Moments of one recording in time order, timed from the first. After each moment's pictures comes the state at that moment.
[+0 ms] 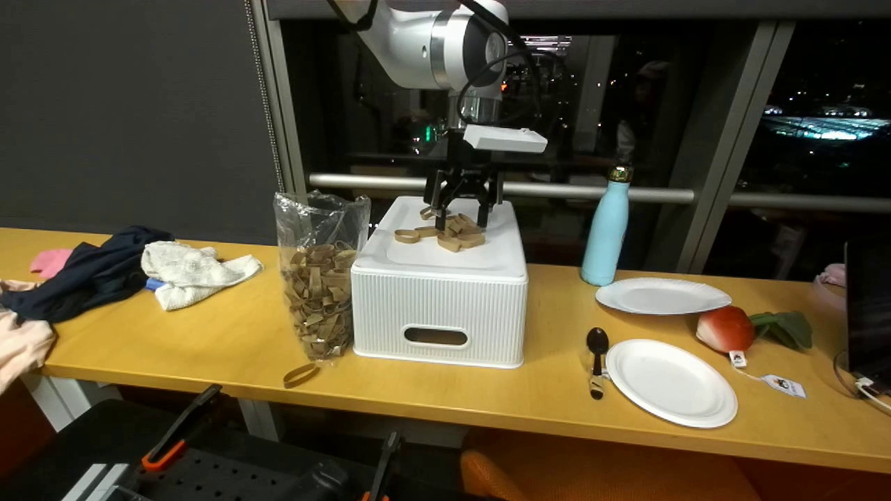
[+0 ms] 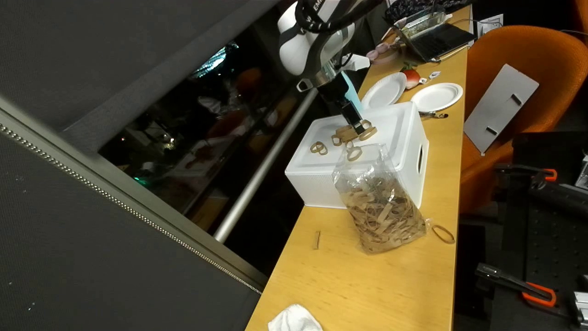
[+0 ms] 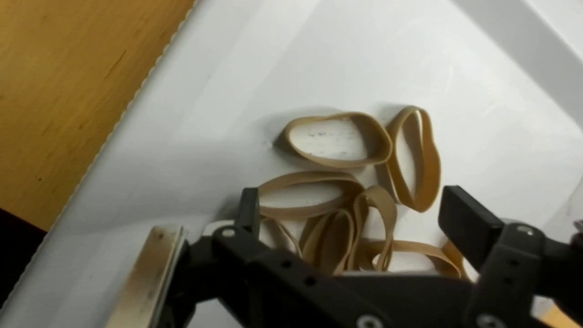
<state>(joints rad) -0.15 0.75 -0.03 -1.30 0.01 1.90 -1.00</state>
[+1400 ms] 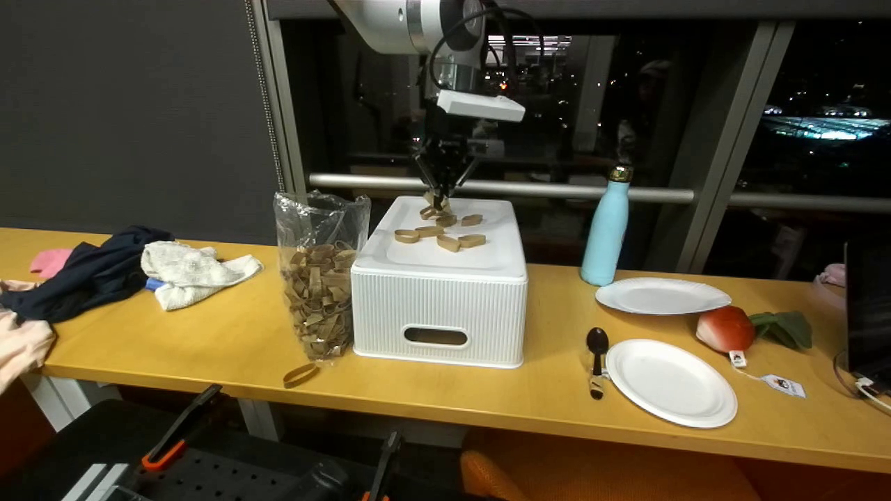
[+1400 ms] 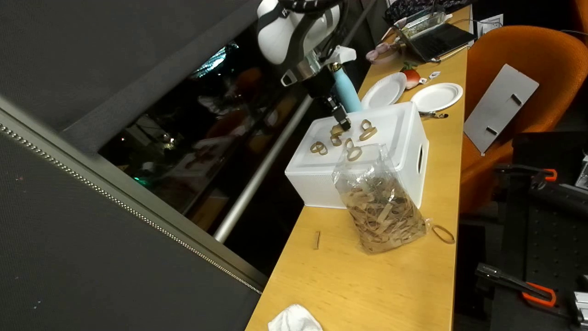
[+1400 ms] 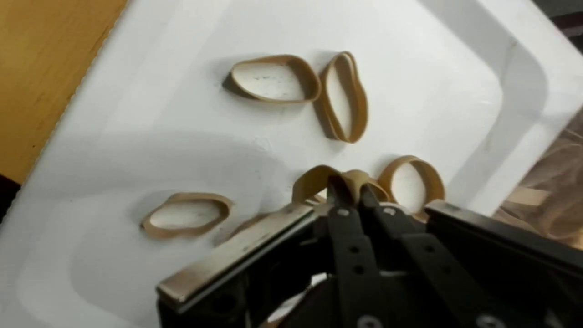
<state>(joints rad) -0.10 0.69 -0.01 -1.29 0.00 1.83 -0.92</state>
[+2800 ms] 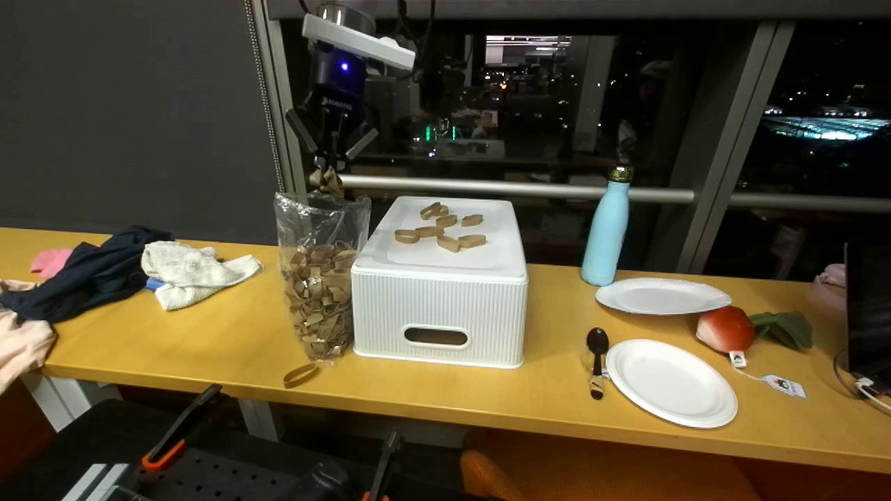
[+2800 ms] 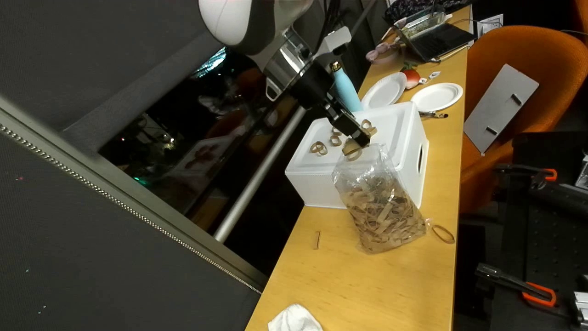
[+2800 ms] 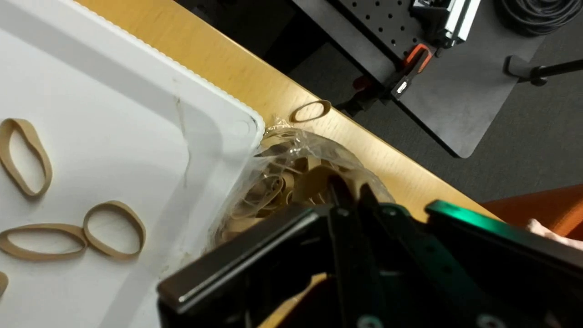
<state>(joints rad) 0.03 0.38 0.07 -1.60 0.00 1.57 -0.65</state>
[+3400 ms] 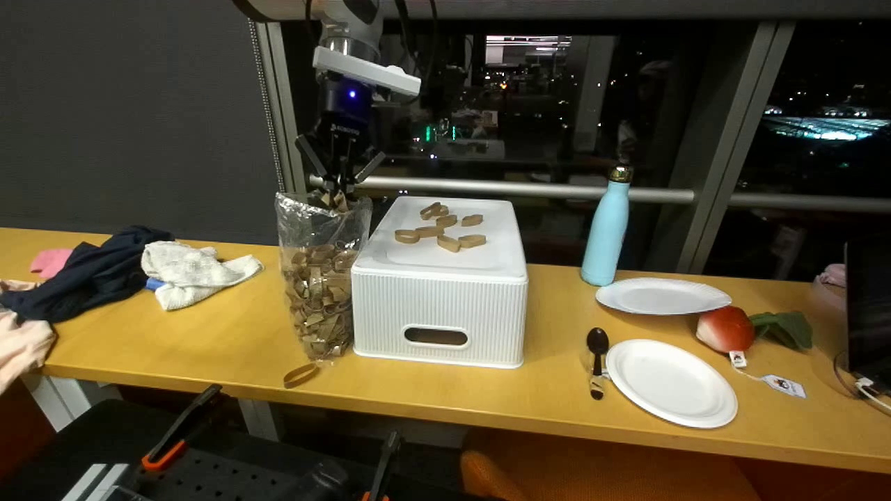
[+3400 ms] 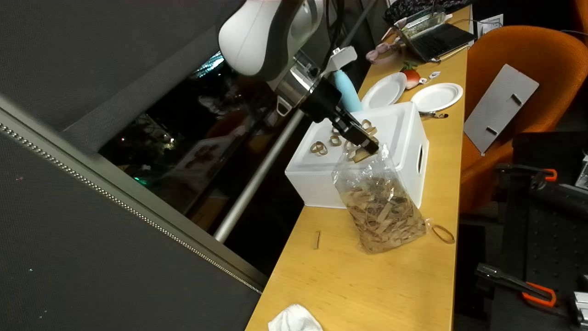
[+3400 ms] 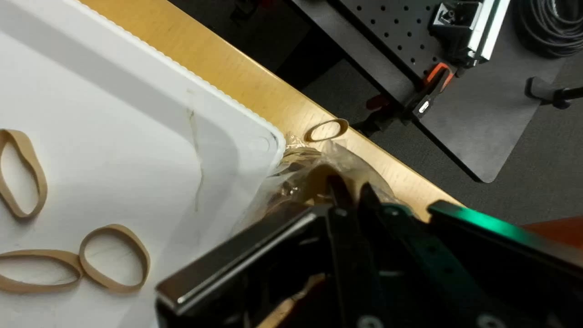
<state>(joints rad) 0.03 0.44 0.07 -1.60 -0.05 1.59 -0.66</state>
